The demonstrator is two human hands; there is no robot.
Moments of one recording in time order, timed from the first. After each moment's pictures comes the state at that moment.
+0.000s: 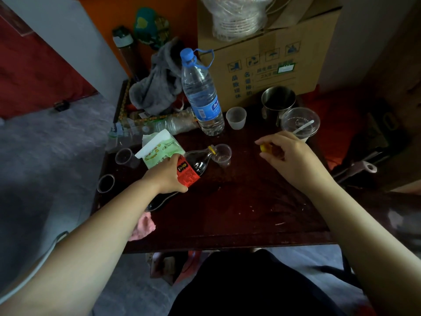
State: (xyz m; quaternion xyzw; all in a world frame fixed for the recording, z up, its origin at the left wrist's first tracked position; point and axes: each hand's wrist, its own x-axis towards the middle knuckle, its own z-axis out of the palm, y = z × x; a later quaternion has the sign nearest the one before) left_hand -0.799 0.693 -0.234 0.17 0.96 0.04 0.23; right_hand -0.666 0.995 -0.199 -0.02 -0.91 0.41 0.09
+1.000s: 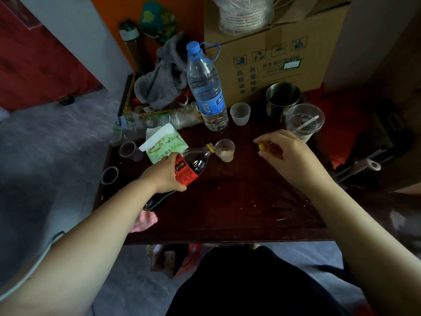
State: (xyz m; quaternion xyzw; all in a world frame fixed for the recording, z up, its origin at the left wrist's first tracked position) left_hand -0.787 0.674 -0.237 0.16 0.96 0.05 0.23; right_hand -0.663 0.984 -0.201 0.00 -0.91 0.41 0.09
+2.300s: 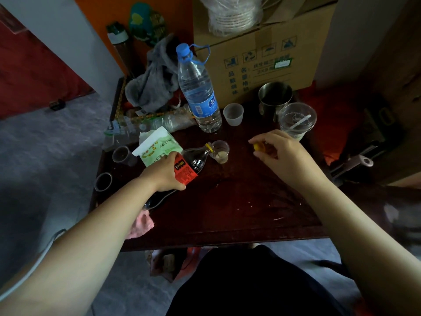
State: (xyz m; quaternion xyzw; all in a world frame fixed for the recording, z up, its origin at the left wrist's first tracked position) left_hand -0.799 0.690 -0.237 0.16 0.95 0.04 0.25; right_hand -0.664 0.987 -0.203 -0.02 -0.91 0.41 0.08
